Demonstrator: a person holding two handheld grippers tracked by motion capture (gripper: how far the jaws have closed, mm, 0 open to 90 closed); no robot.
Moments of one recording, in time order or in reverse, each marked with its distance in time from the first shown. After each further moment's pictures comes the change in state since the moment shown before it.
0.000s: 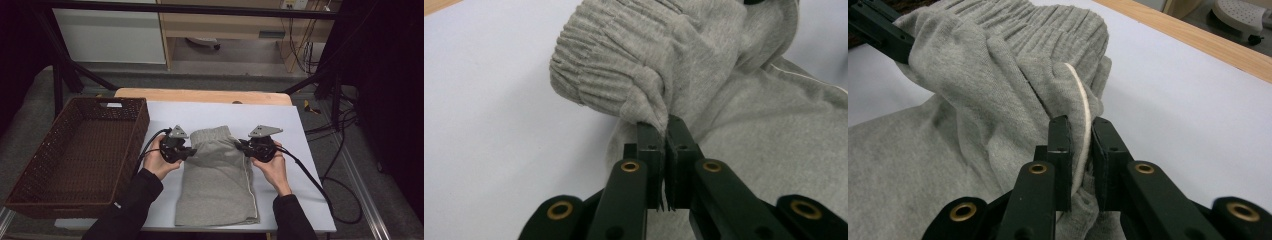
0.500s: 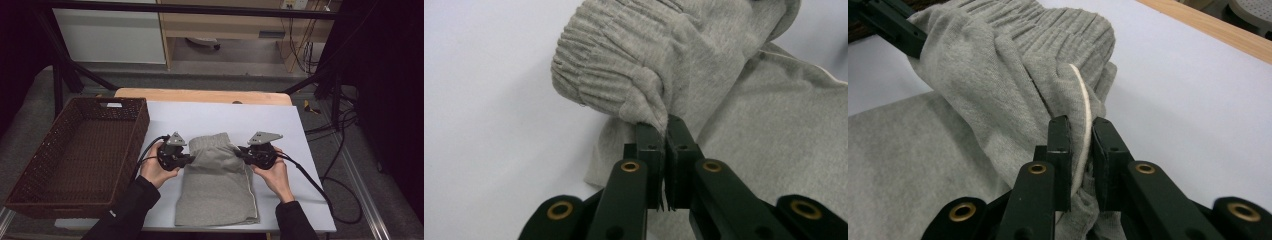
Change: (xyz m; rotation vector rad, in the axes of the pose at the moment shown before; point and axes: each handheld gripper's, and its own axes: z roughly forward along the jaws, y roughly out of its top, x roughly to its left) left arm -0.013 -0.015 -0.008 0.017 -0.013 -0.009; right arm 0.017 -0.006 -0.012 0.028 0.034 -0.022
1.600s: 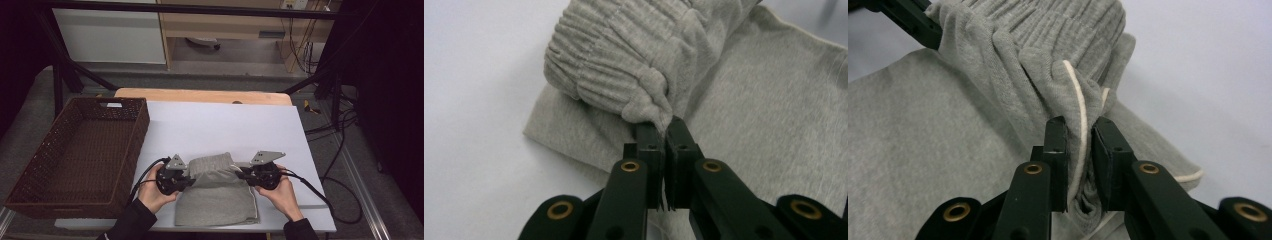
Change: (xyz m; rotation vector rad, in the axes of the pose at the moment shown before) left arm -0.039 -0.042 -0.002 0.043 -0.060 0.013; right arm 0.032 -0.032 -0.022 0.089 0.089 -0.010
